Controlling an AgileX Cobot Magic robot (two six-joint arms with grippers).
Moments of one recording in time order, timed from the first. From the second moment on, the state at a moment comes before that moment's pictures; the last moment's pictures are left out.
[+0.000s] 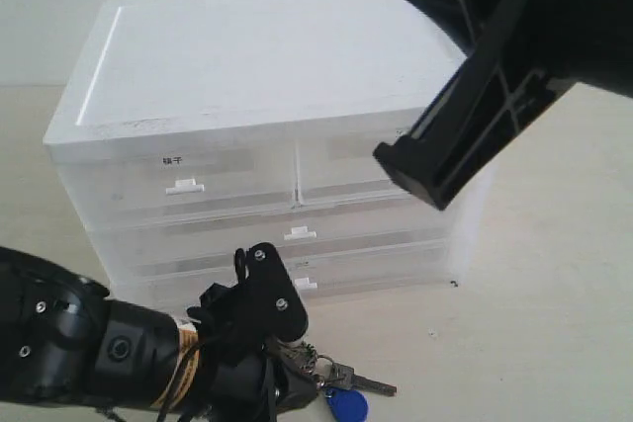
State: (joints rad) left arm -0.84 1.74 -0.56 0.90 -0.27 -0.66; right arm 1.23 0.91 -0.79 -1.55 0.50 1.06
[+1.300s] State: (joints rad) left arm -0.97 1.87 -0.82 0.96 0.12 -0.86; right arm 1.23 0.88 -0.79 -1.52 0.47 1.10
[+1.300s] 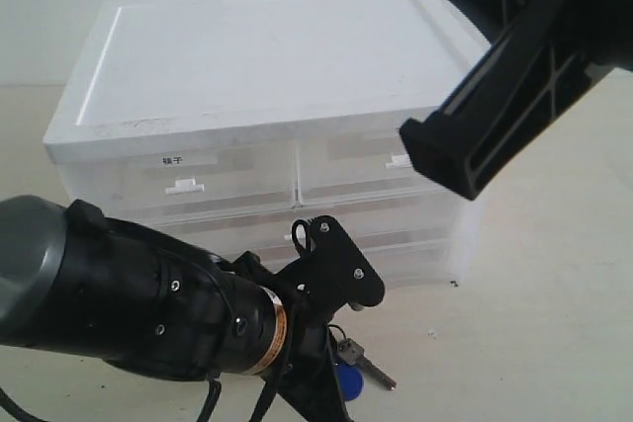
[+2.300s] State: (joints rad) left arm -1.01 1.91 -0.85 0.94 0.16 -0.87; right arm 1.23 0.88 -0.79 -1.50 0.47 1.10
